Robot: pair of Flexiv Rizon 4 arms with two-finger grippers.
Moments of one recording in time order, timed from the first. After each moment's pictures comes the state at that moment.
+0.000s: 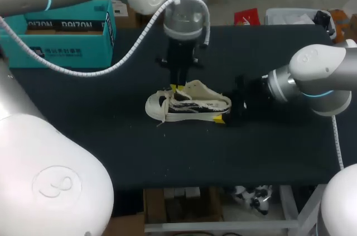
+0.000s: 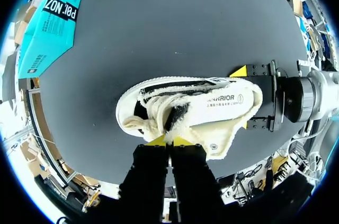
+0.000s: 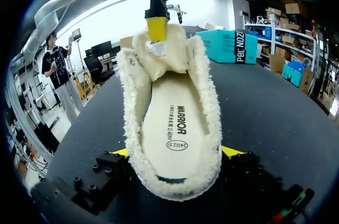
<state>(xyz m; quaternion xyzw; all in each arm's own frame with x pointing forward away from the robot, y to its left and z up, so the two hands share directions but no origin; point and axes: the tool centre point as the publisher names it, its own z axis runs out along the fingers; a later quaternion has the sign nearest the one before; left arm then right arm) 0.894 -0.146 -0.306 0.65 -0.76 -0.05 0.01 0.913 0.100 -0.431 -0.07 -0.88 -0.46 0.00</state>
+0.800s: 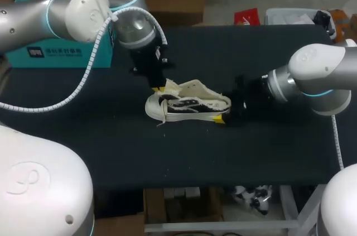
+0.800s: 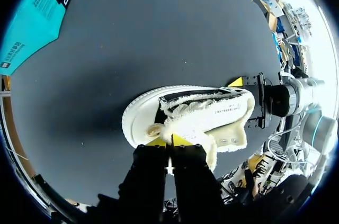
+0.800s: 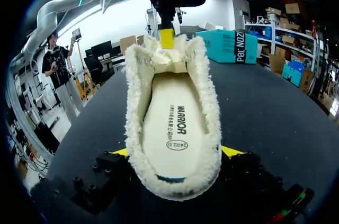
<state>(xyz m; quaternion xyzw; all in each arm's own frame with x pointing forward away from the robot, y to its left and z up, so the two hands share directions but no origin) 0.908 -0.103 -0.326 0.65 -0.75 0.09 0.10 0.914 0.101 -0.431 -0.07 -0.88 -0.46 0.00</state>
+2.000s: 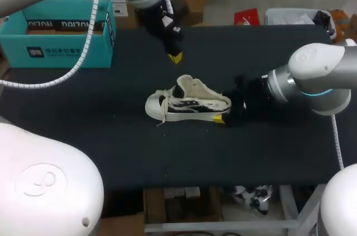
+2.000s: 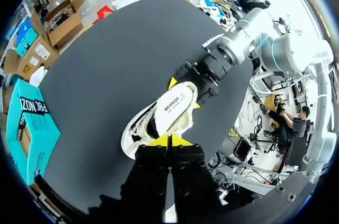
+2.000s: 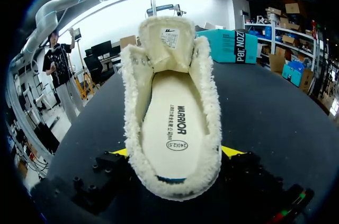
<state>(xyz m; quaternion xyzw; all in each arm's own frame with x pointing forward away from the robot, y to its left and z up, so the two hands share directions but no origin) 0.914 -0.152 -0.206 0.35 -0.92 0.15 0.08 0.914 0.101 -0.431 -0.08 -0.88 -0.46 0.00</state>
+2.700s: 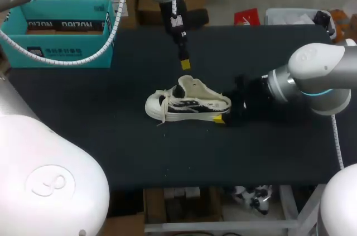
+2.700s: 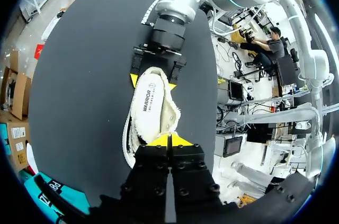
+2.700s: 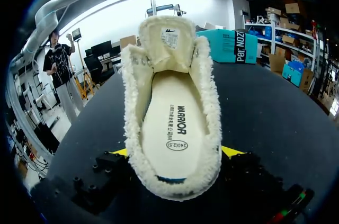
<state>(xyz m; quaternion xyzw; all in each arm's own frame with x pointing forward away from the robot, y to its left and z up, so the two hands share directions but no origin) 0.914 -0.175 -0.231 0.06 -0.98 0.09 0.16 0.914 0.101 -0.431 -0.08 -0.88 -0.46 0.00</state>
